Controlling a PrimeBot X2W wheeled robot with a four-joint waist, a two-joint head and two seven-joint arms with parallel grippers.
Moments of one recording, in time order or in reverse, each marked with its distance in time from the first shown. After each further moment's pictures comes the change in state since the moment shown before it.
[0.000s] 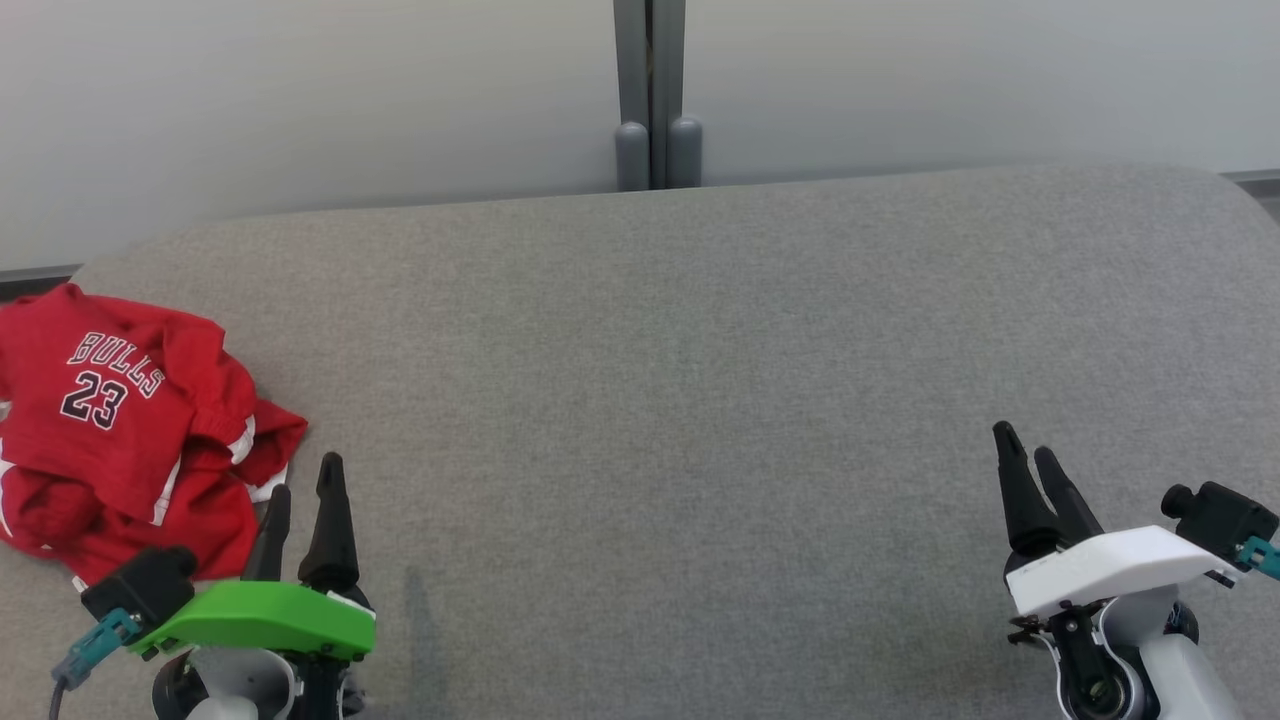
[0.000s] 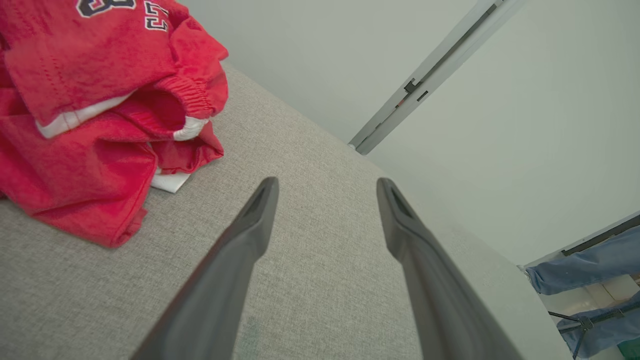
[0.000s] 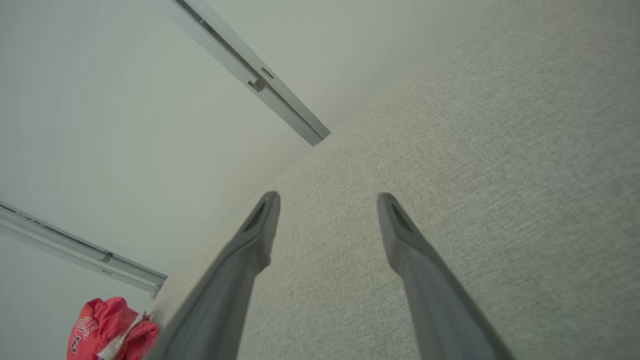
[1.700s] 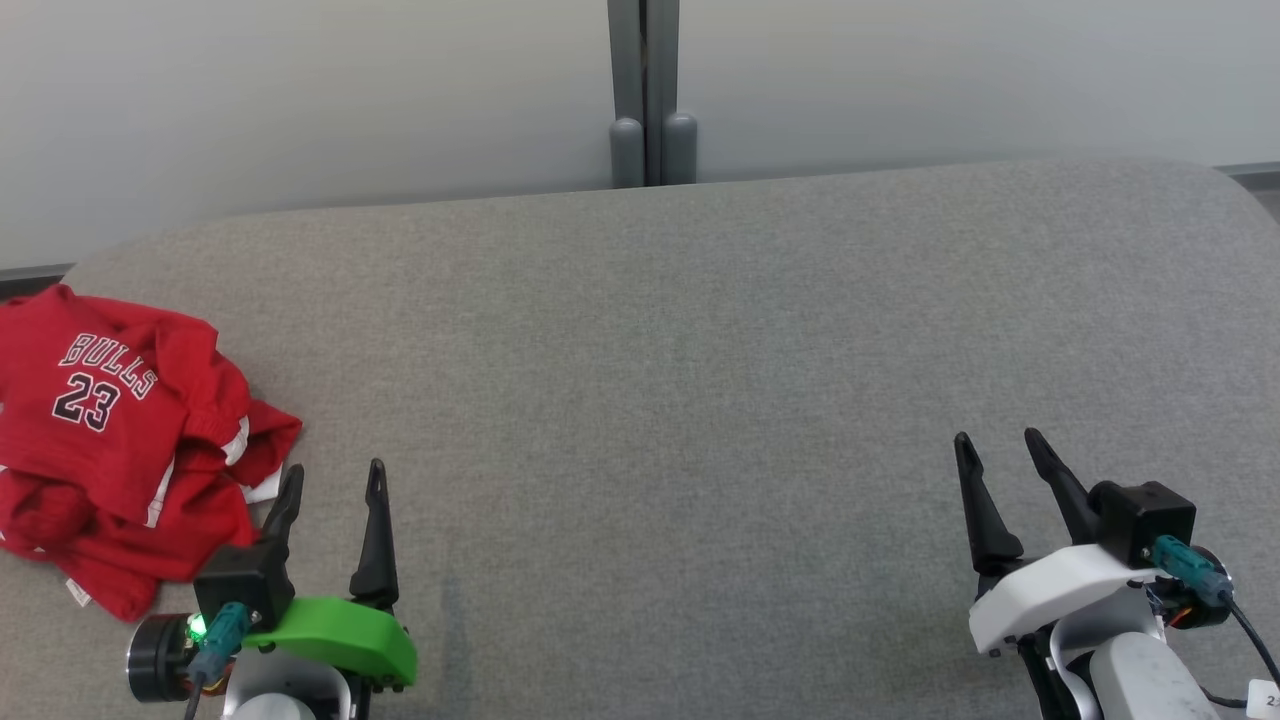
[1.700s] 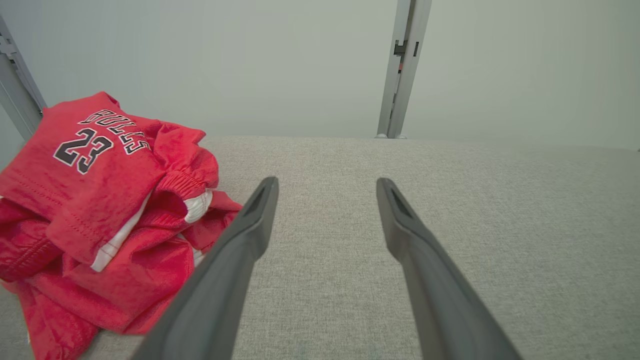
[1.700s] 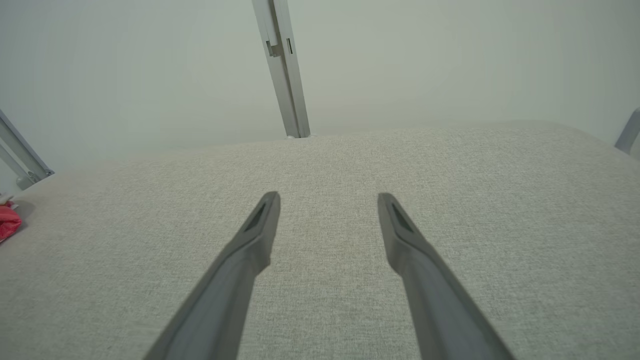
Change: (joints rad) left arm -0.006 0.041 -0.097 0.034 0.530 0.059 -0.133; right arm -0.007 0.002 0.023 0.029 -0.605 0.000 -0.132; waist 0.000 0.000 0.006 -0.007
